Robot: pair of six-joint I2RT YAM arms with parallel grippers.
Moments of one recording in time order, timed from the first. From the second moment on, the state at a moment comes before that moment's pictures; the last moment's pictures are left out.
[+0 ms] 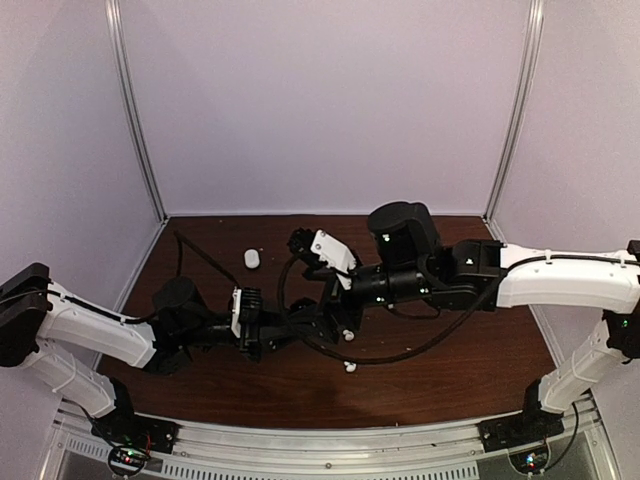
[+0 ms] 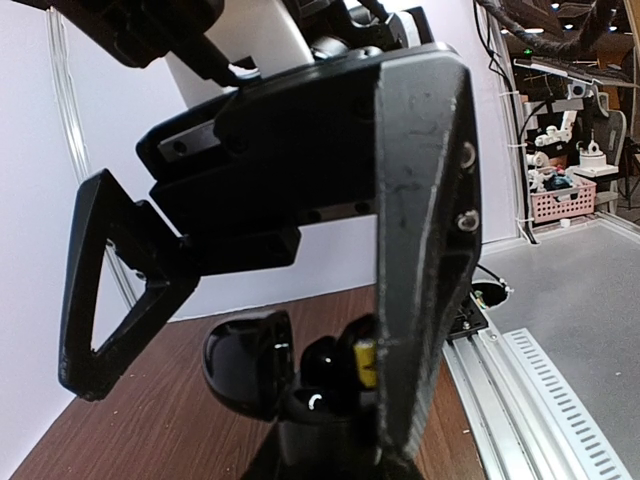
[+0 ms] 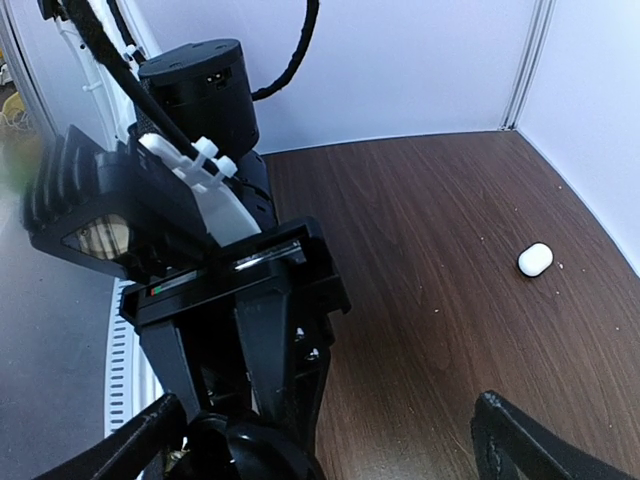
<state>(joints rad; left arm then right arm) -0.99 1.39 0.43 1.10 0.58 0.18 1.15 1.47 1.25 -0.20 -0.14 -0.07</state>
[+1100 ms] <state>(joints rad) -0.99 1.39 0.42 1.20 0.61 0.11 1.10 1.39 1.20 -0.05 -0.38 -0.03</state>
